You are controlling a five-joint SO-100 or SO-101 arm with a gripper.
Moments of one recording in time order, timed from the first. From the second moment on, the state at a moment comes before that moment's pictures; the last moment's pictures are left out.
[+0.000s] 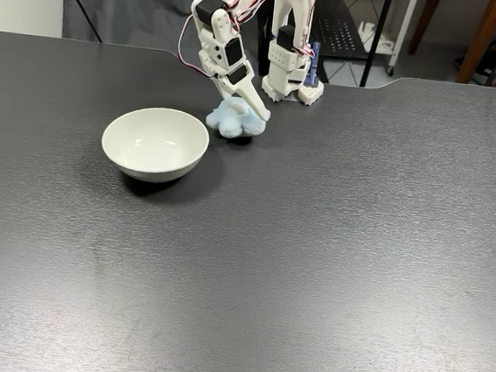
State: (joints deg) arm 45.4 90.0 113.6 85.1 -93.4
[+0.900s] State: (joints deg) arm 44.6 86.9 113.4 74.2 -93.6
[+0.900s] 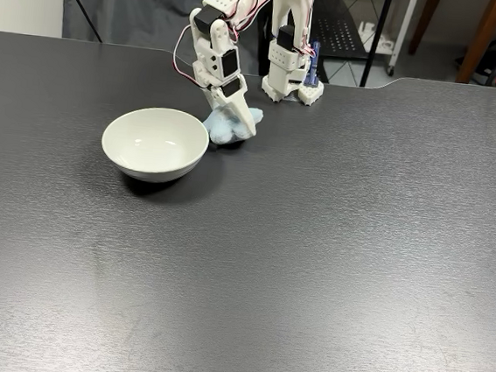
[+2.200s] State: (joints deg) arm 39.9 114.8 110.7 82.6 -82.3
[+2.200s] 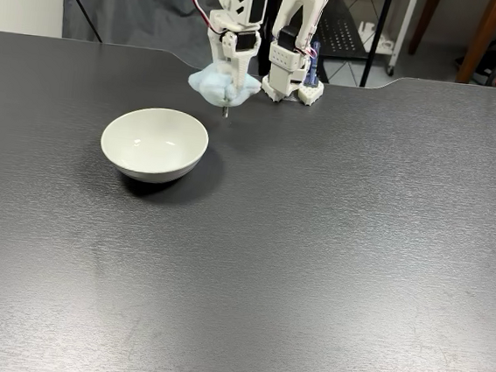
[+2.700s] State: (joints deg) arm 37.9 106.3 98.4 82.6 -80.5
